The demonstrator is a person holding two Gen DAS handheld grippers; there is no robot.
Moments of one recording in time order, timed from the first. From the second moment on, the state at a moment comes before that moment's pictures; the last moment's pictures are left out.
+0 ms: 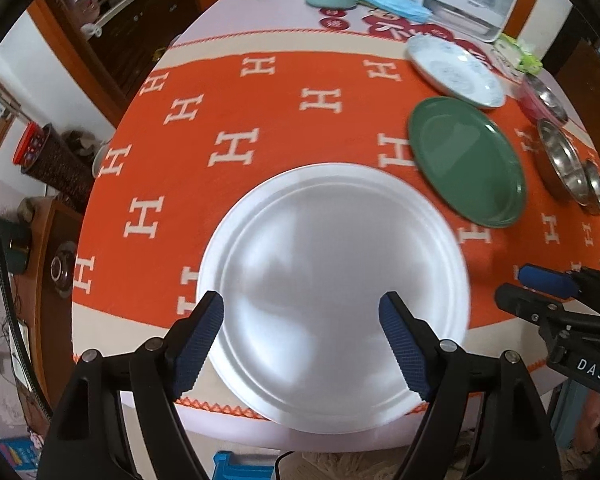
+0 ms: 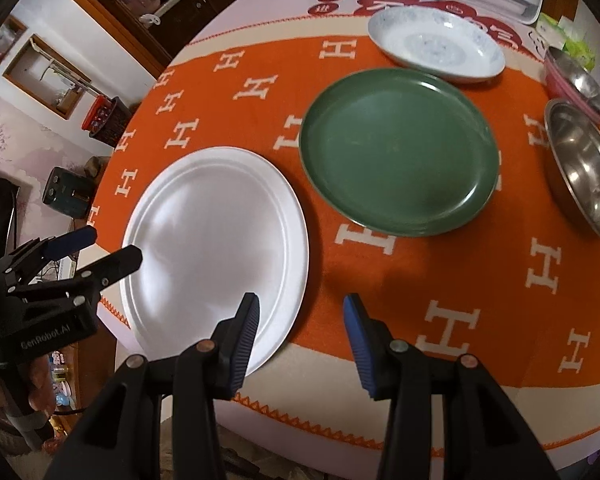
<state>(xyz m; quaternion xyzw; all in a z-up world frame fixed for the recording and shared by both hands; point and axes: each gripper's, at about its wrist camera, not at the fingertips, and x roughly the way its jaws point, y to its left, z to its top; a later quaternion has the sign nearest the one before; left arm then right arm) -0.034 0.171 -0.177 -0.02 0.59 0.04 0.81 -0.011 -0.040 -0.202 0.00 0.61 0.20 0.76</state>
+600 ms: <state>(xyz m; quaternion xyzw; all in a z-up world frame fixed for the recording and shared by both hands) -0.036 0.121 -0.135 -0.01 0.54 0.02 0.84 -0.021 -0.087 -0.156 0.01 0.56 0.19 0.81</state>
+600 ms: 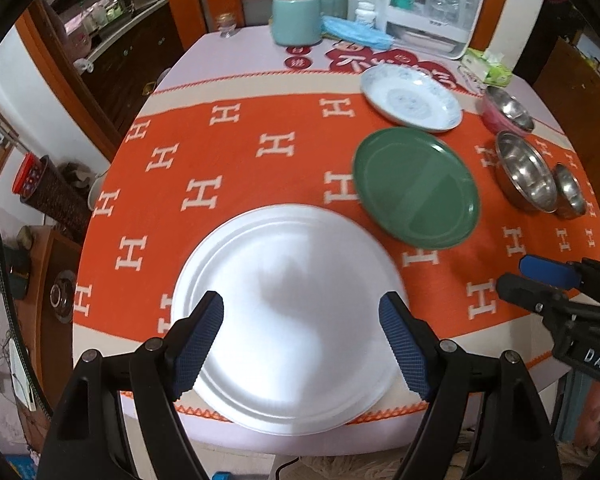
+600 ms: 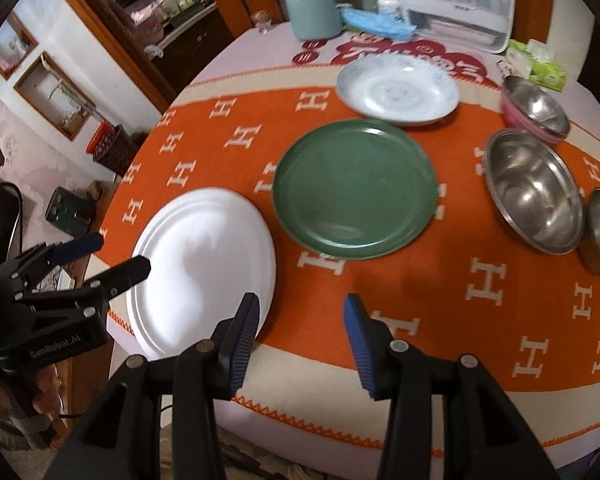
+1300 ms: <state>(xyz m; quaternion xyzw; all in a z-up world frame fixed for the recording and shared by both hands) 0.018 0.064 -0.106 0.02 0.51 -0.04 0.86 0.005 -0.141 -0.124 0.06 0.53 0.15 0.83</state>
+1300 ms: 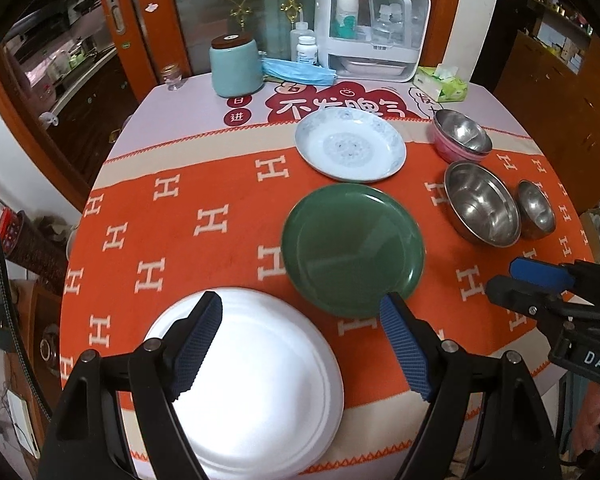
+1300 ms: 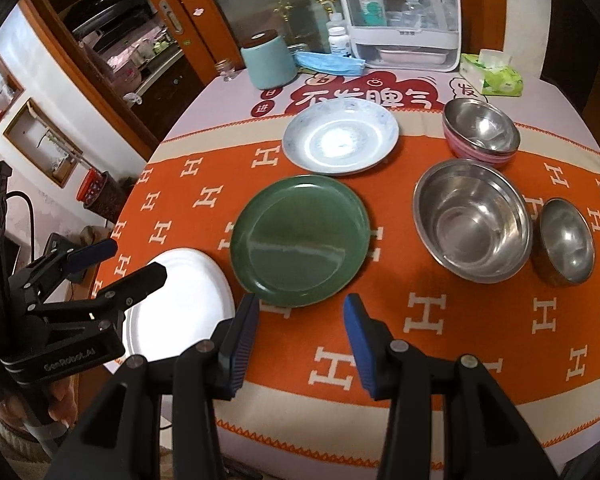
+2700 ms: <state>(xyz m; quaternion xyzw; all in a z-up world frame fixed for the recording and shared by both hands) 0.170 0.084 -0.242 -0.02 0.62 -0.09 0.78 0.094 -0.159 -0.245 0.15 0.62 0.06 0.77</state>
